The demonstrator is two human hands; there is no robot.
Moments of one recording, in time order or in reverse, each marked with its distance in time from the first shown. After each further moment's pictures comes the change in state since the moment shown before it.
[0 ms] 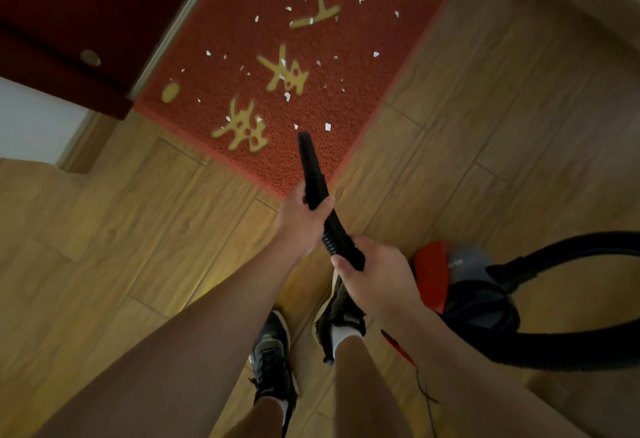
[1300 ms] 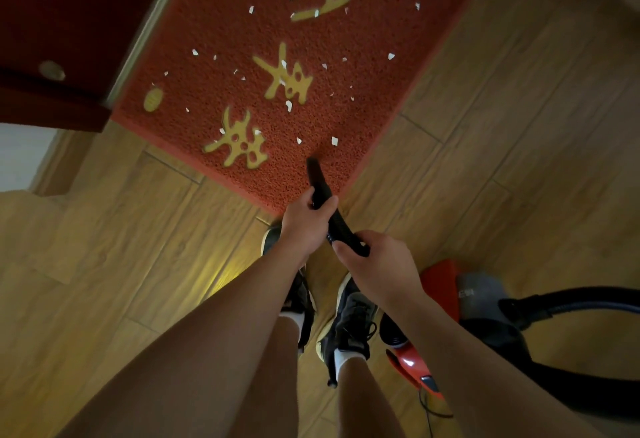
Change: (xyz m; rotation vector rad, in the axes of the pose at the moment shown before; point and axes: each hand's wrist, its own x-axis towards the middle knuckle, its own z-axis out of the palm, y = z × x) left_hand 0.103 0.017 -0.009 -0.050 -0.075 -0.232; right_hand 0.112 -0.032 -0.019 0.056 -0.047 0.214
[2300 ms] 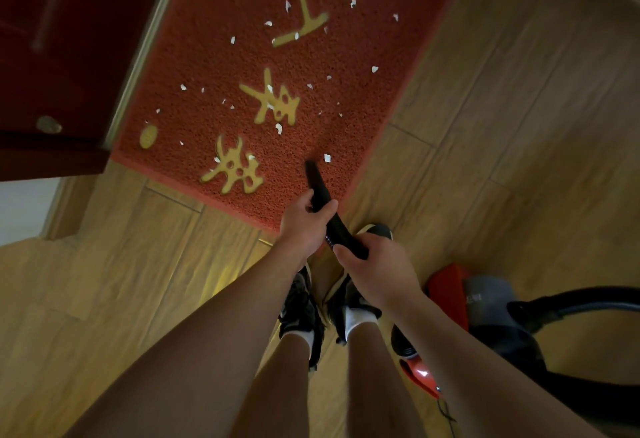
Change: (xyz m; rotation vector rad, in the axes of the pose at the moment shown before) left_hand 0.012 0.043 0.002 0.080 -0.007 0.013; right_hand 0.022 -0.007 -0.016 0.095 0.007 0.046
